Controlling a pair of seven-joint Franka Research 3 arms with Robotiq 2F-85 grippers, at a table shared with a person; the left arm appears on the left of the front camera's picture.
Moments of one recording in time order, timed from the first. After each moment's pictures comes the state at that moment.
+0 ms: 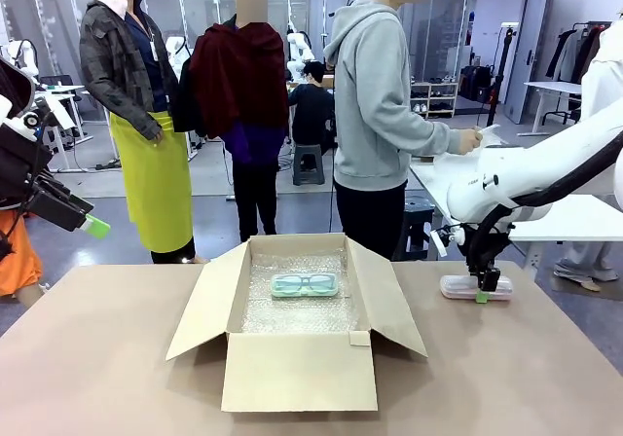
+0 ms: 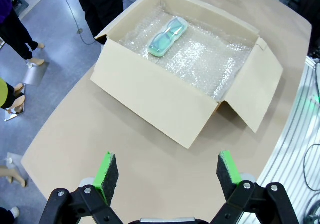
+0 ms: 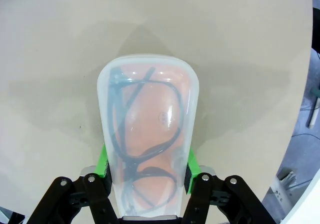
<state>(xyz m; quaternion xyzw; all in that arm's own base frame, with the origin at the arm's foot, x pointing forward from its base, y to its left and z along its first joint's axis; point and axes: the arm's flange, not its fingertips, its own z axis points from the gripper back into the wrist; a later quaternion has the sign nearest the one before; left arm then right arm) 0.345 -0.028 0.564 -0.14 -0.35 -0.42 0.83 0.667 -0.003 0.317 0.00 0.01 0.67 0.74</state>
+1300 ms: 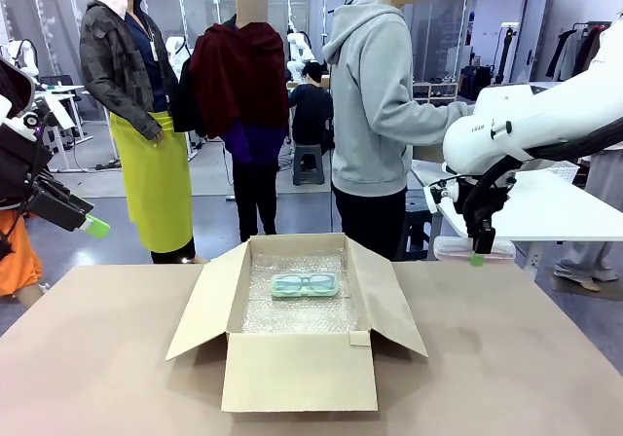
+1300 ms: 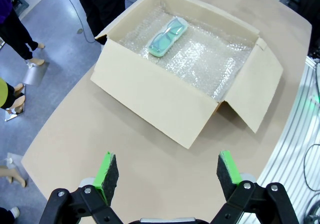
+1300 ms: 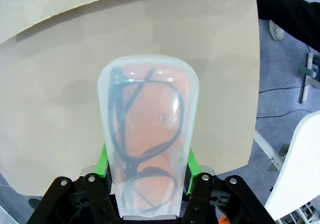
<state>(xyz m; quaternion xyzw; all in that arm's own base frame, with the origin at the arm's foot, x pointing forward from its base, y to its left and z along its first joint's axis) 0.345 -0.028 0.564 -0.14 -0.35 -0.42 0.83 0.618 0.041 0.434 -0.03 -0.01 0.63 0.78</state>
